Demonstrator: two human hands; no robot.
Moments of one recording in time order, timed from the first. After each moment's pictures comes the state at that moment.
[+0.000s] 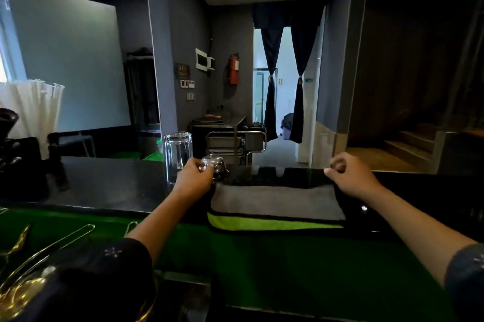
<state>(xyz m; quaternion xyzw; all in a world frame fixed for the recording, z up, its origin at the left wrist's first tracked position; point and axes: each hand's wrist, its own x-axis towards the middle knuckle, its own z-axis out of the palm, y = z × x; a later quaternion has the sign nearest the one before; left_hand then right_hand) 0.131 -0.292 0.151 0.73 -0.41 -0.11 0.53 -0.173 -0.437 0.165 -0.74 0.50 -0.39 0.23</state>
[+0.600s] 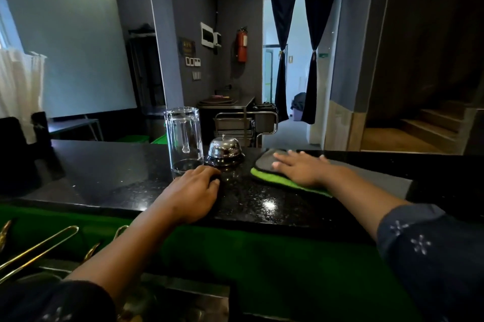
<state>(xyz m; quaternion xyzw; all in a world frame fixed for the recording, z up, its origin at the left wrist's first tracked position) 0.174 -0.294 0.112 0.77 -0.61 0.02 0.20 -0.023 -0.479 0.120 -0.90 0.43 -0.04 0.08</state>
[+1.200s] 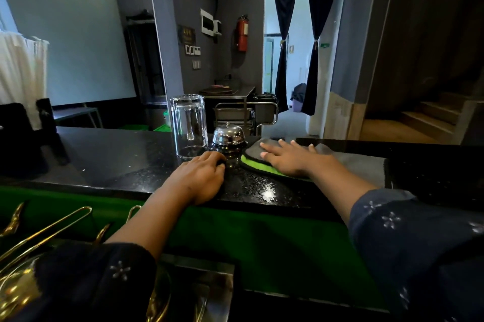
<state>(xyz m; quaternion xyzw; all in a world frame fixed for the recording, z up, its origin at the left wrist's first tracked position) 0.174 -0.295 0.114 0.78 -0.60 -0.01 0.17 0.007 -0.459 0.120 -0.90 0.43 -0.02 0.08</state>
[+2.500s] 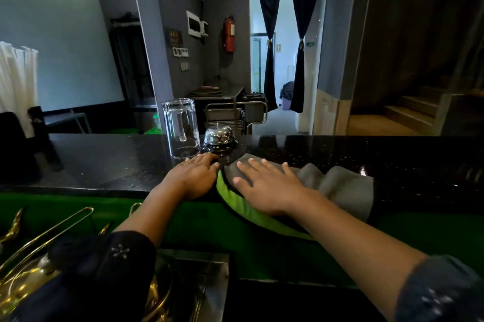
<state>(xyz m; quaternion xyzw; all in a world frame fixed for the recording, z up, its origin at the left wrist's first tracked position) 0.164 -0.292 0.120 0.79 -0.60 -0.04 0.13 -0.011 -0.342 0.114 -0.91 0.41 -0.02 0.08</state>
